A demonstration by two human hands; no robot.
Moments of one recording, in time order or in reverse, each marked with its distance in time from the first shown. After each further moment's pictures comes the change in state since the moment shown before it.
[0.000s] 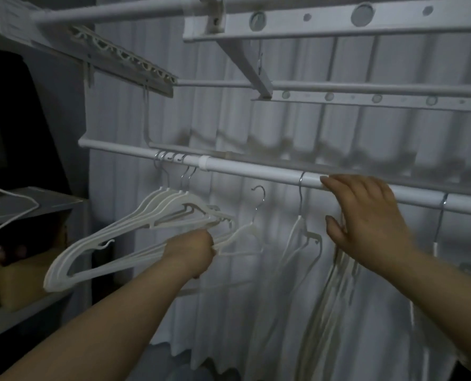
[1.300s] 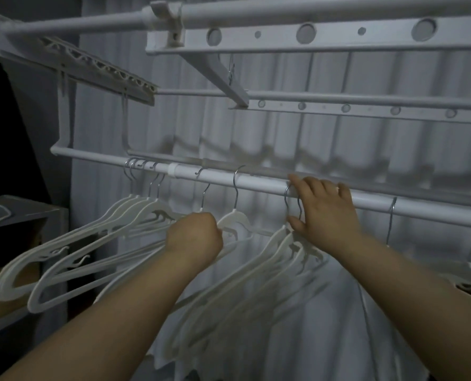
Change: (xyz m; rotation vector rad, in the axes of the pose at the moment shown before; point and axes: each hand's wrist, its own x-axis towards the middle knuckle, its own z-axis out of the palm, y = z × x) left_hand -0.017 0.074 -0.018 0.053 0.309 0.043; right_hand 0.015 0.017 0.004 -0.102 -0.278 0.154
